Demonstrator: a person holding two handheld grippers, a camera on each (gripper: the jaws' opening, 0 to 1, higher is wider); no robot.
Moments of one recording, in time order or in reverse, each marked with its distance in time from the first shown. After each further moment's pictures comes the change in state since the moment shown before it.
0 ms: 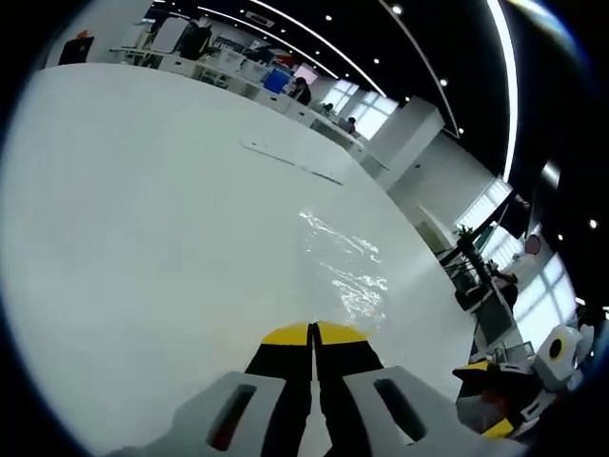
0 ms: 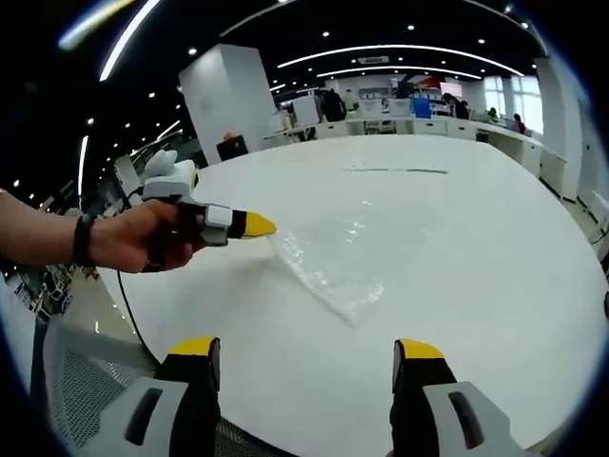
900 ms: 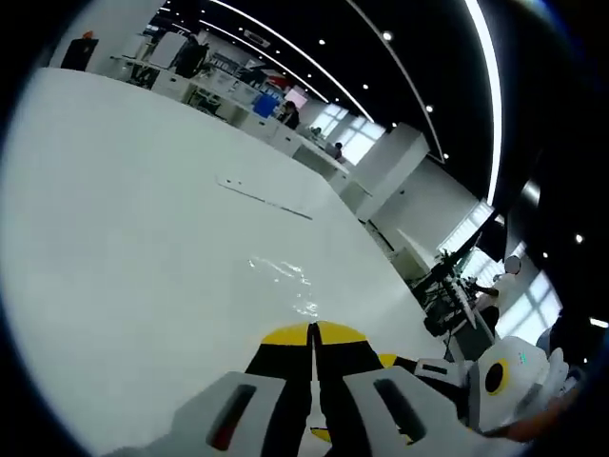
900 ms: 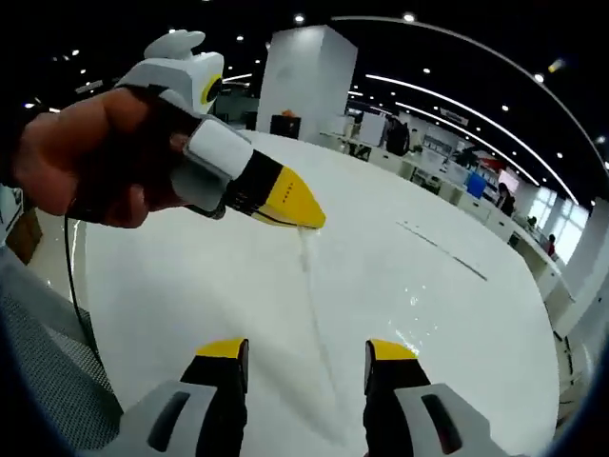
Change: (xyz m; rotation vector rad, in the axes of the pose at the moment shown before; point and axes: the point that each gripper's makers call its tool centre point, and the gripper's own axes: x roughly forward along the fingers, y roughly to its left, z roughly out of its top) left arm -0.033 -0.040 0.037 -0.045 -0.118 -0.066; right arm 0.077 0.032 0.061 -0.492 0.006 -0.032
